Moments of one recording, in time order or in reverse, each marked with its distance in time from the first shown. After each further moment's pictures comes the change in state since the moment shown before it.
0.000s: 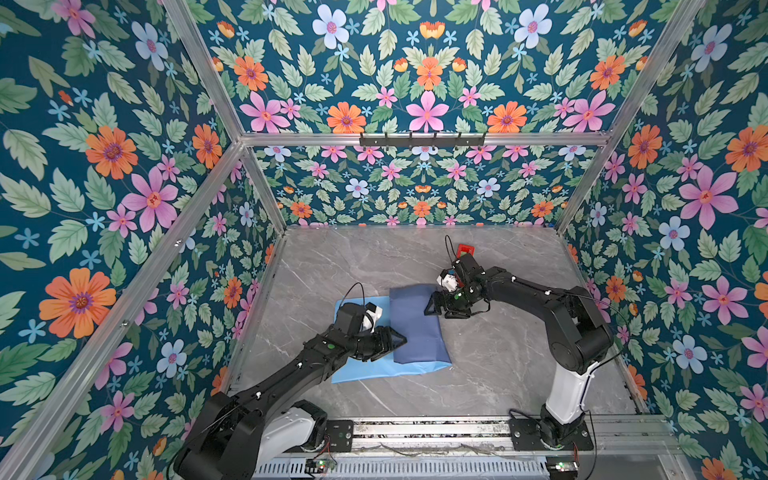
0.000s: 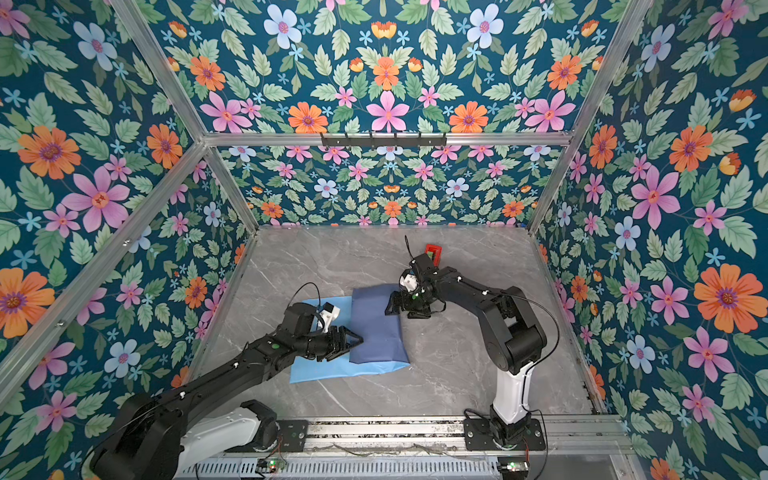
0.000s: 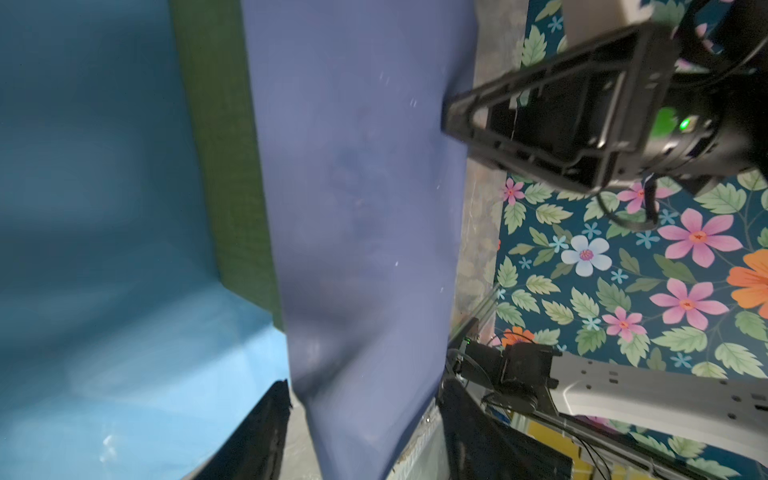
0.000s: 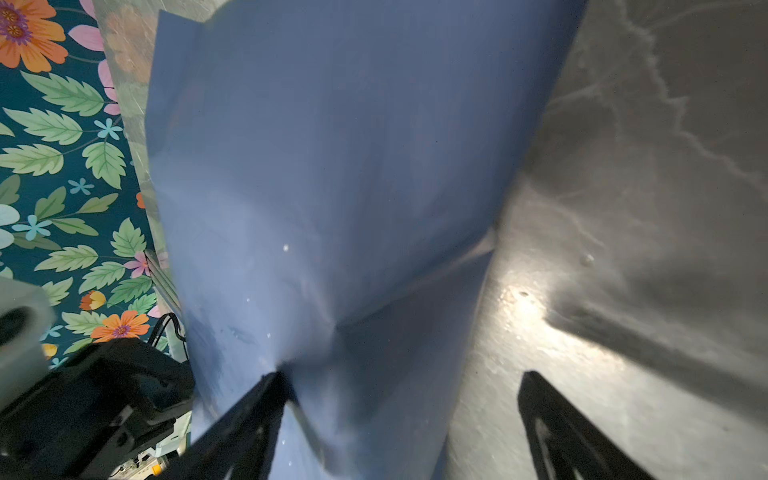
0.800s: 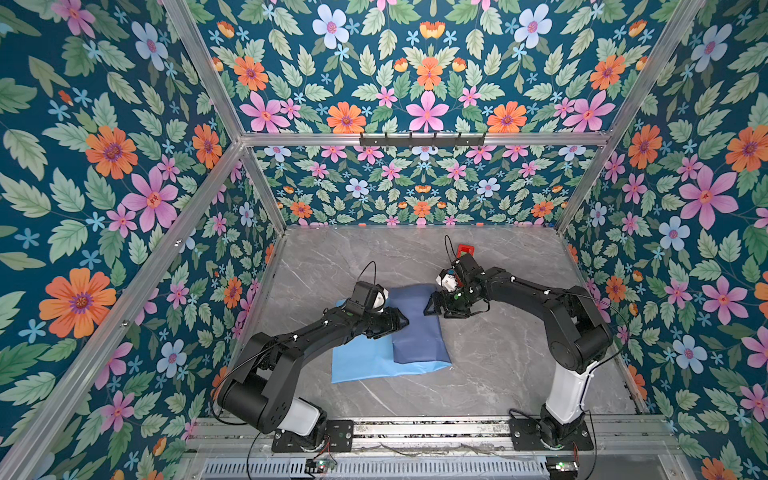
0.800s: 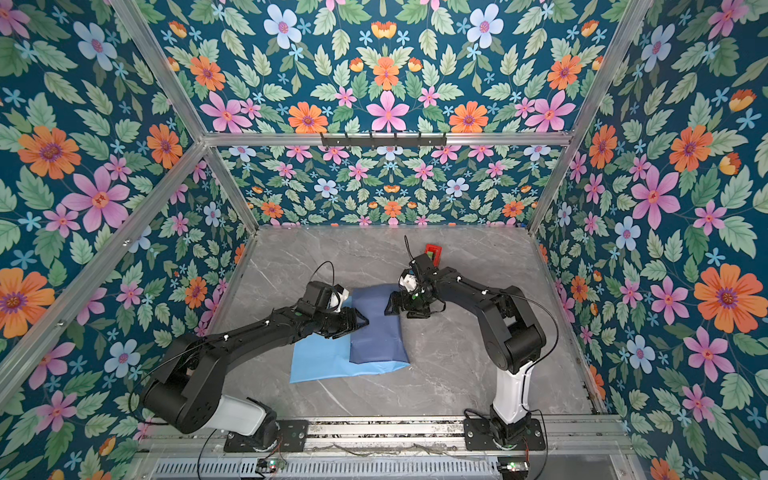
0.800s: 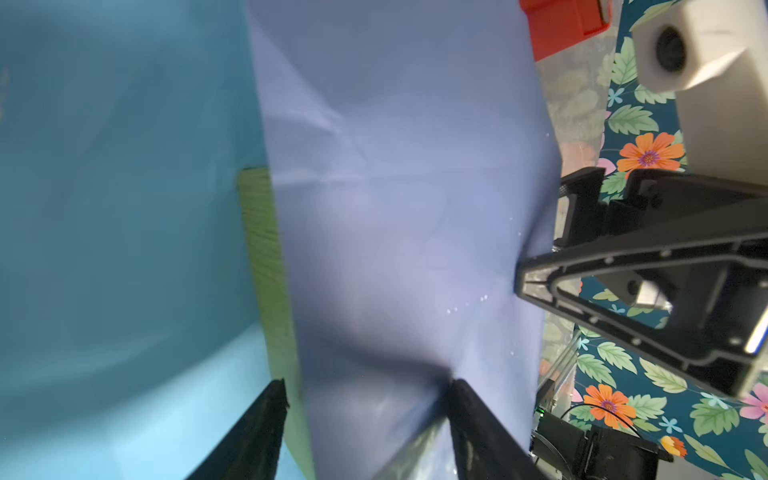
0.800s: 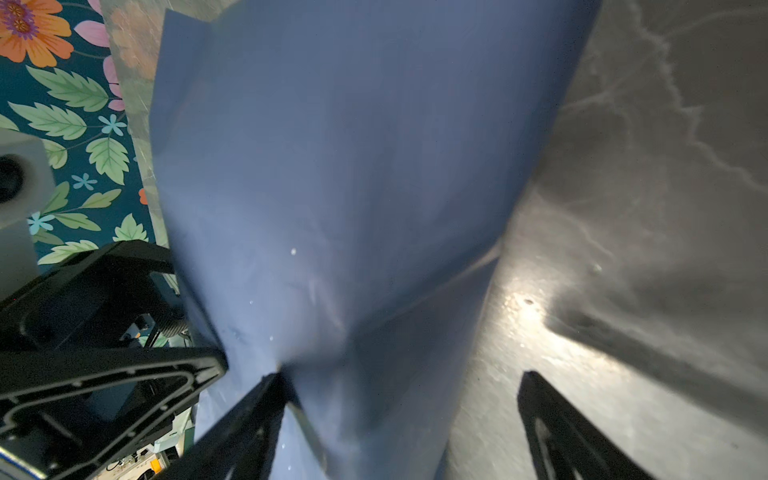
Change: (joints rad) left arm 0.018 0.371 0.225 -0.009 -0.114 0.162; right arm 0.000 0.006 -0.002 0.014 -0.008 -0.008
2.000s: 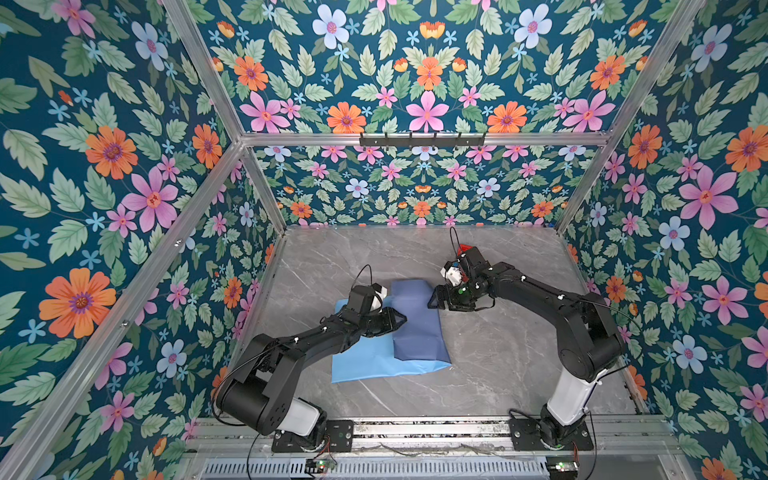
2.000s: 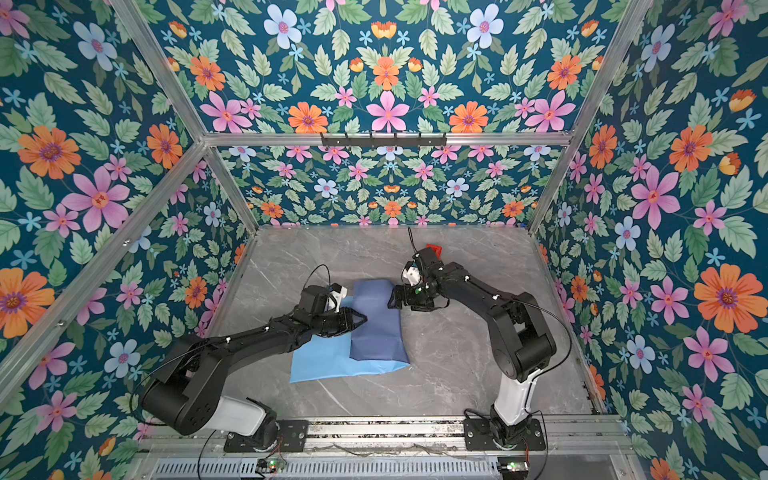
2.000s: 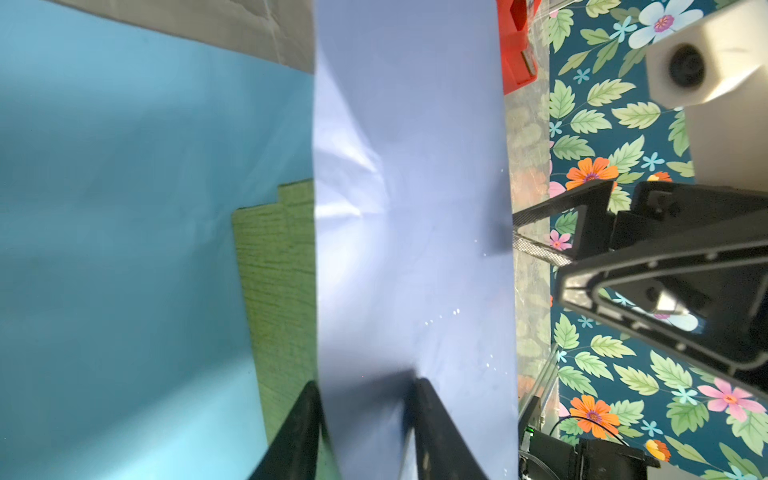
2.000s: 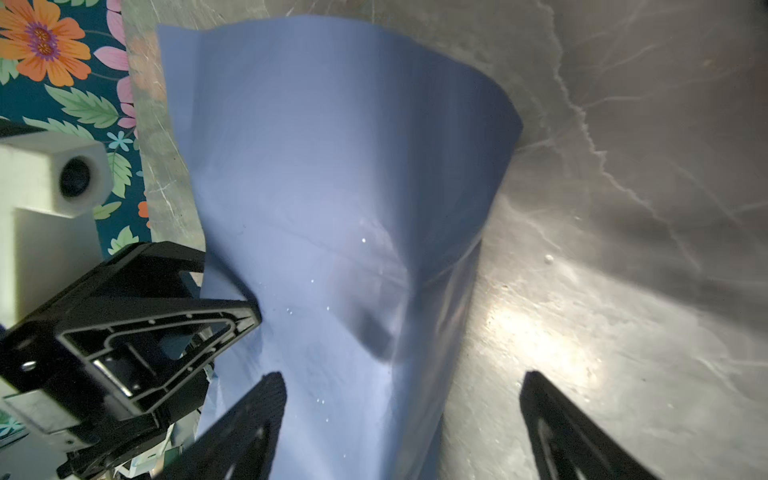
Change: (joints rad) left arm 0.003 0.007 -0.107 0.241 0.013 -0.034; right arm -0.026 -0.090 0.022 -0.051 0.055 -0.016
